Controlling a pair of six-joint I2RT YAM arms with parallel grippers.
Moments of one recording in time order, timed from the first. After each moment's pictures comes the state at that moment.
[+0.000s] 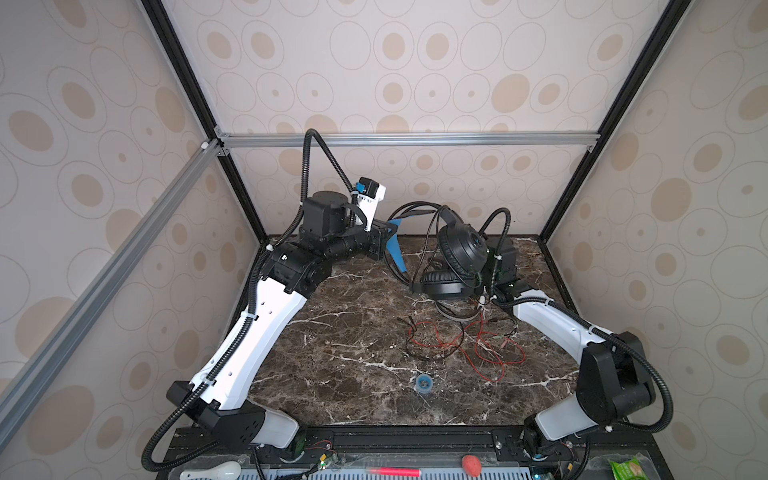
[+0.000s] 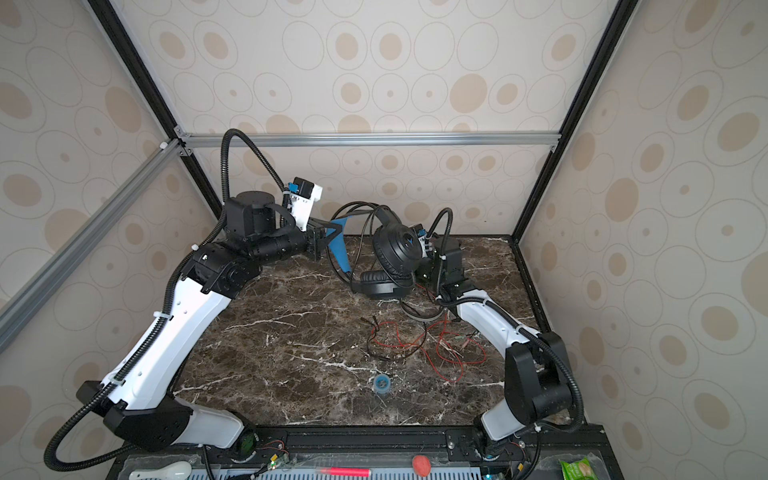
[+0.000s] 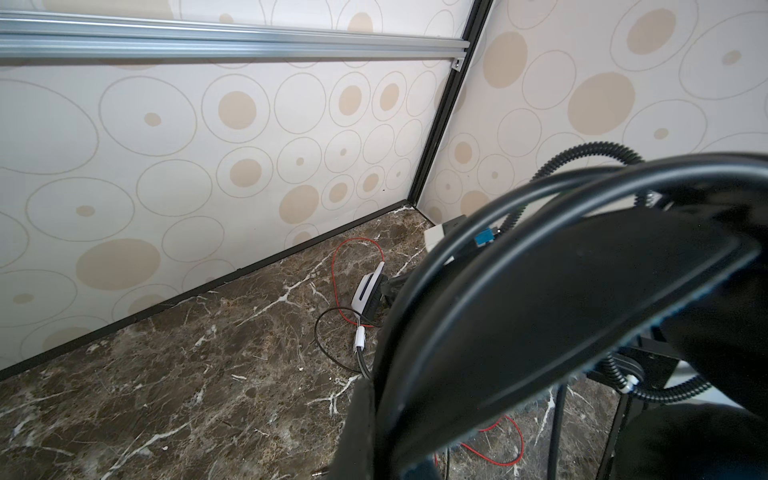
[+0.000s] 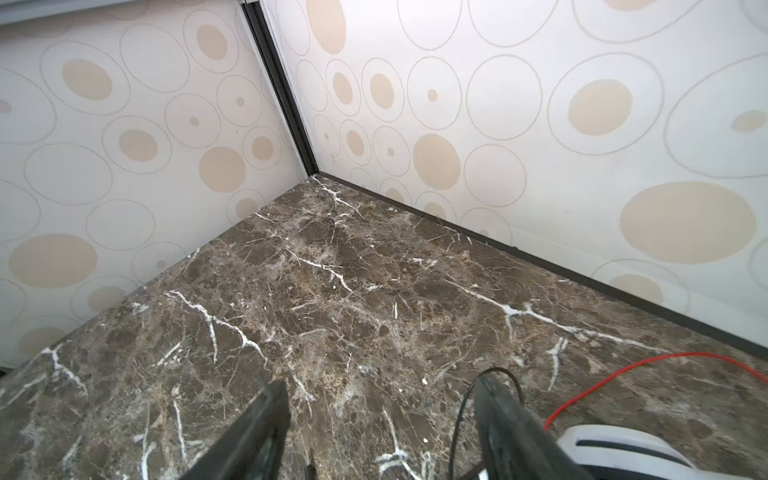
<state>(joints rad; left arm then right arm) -0.53 1.43 1.79 -0.66 0.26 -0.16 0.34 1.56 1.10 0.18 -0.46 0.05</state>
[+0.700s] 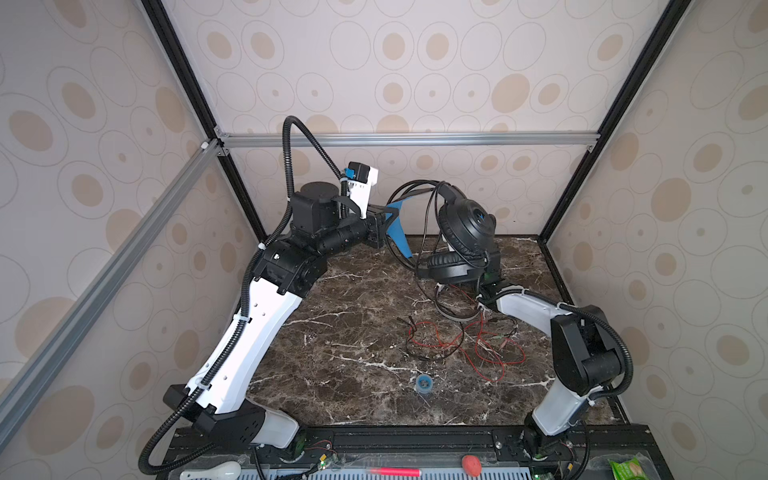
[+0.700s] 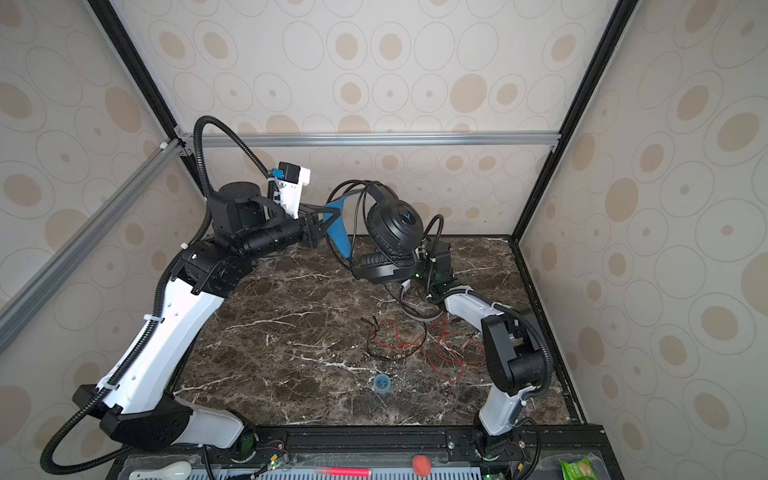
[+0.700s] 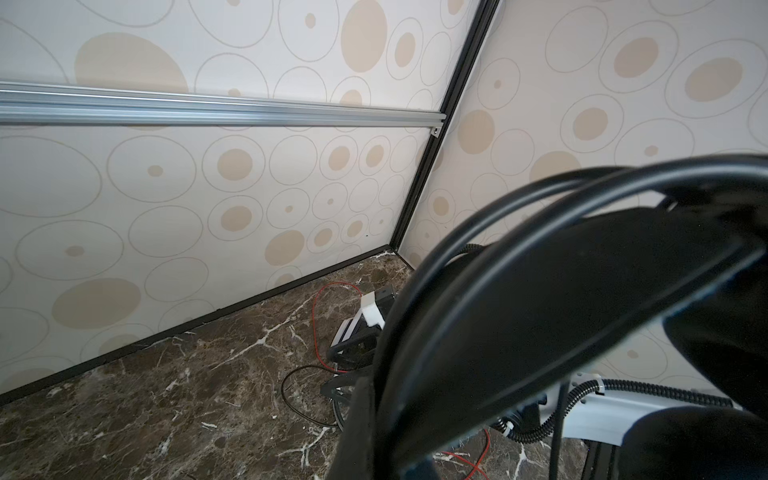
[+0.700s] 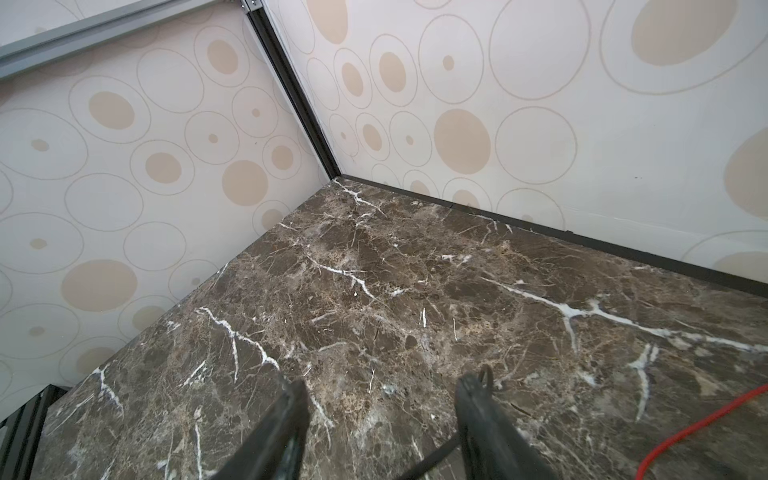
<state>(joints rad) -0.53 1.43 1.86 -0.60 0.27 -0.26 0.34 1.74 1.10 0.40 -0.55 0.21</state>
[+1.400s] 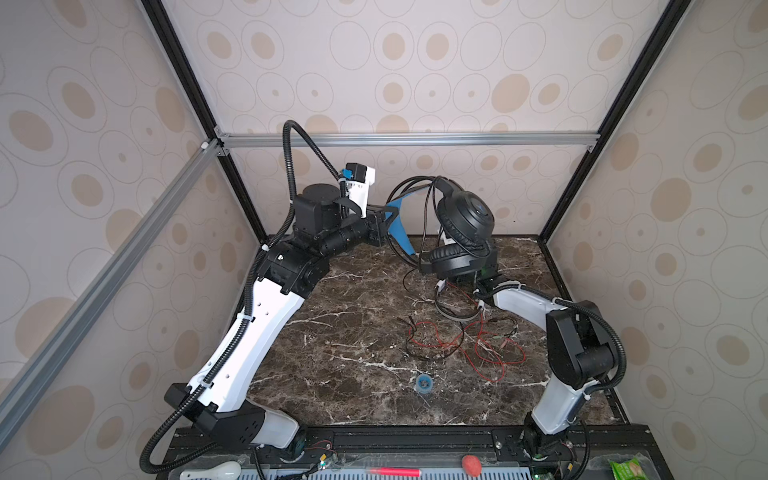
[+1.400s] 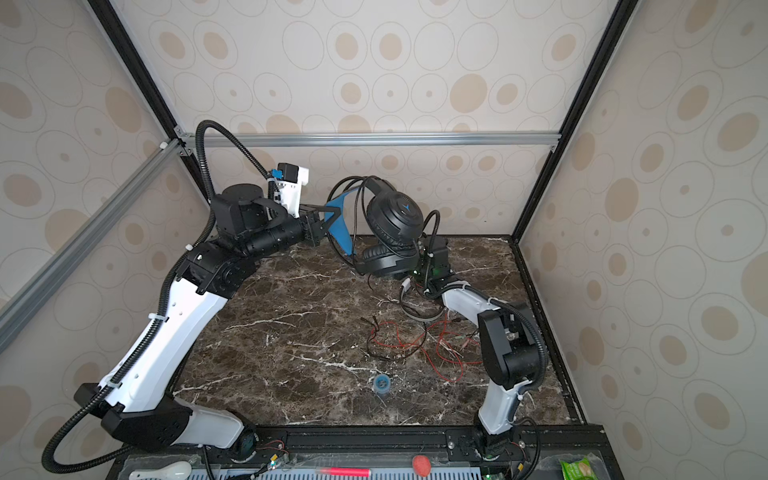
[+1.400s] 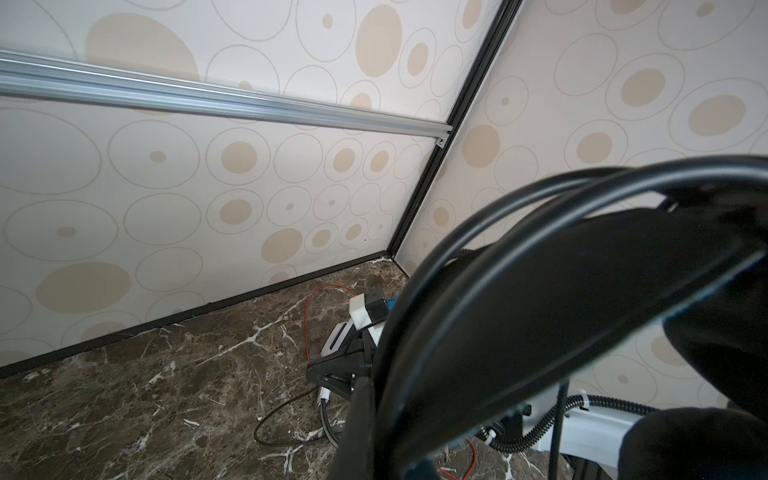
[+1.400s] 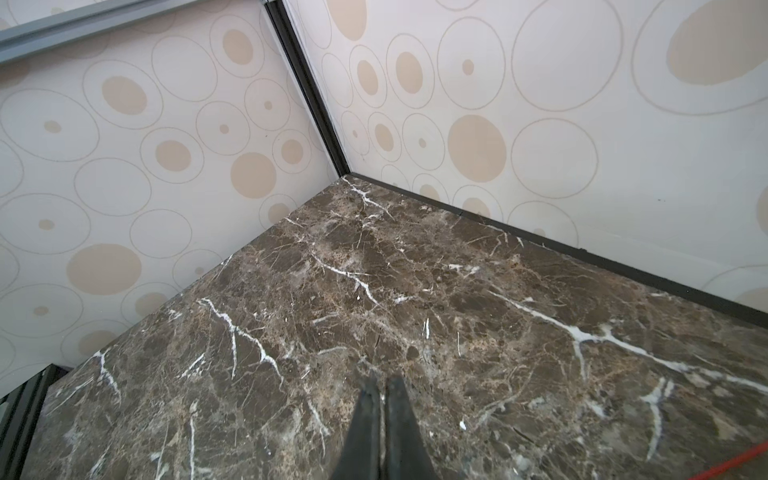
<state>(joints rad) -0.53 1.42 1.82 -0.53 0.24 -0.34 0.34 1.77 1.15 0.35 -0.59 0.14</state>
